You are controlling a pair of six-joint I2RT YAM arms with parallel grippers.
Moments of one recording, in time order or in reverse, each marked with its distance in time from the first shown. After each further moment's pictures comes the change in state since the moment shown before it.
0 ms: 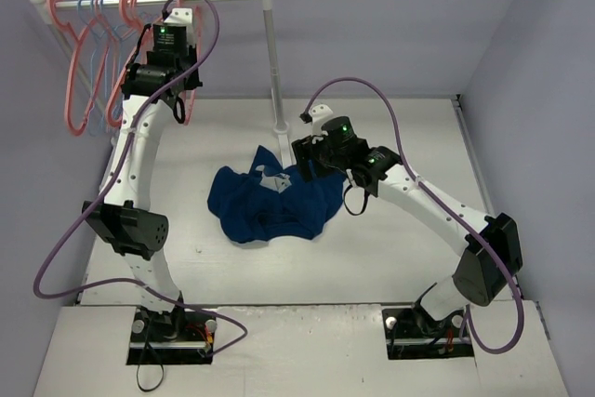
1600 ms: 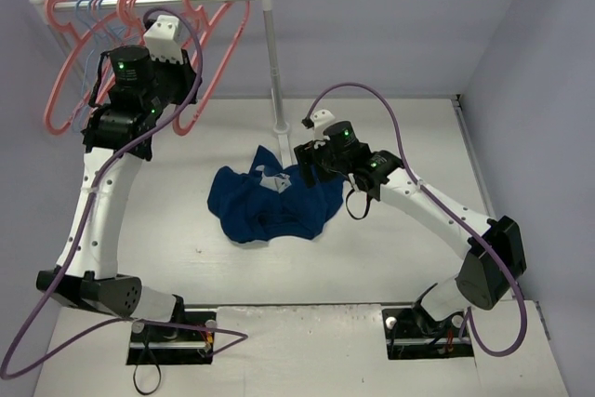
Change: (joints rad) left arm 0.002 -0.414 -0.410 0.282 0.369 0.040; right arm 0.000 -0.027 -0.048 0.000 0.000 -0.009
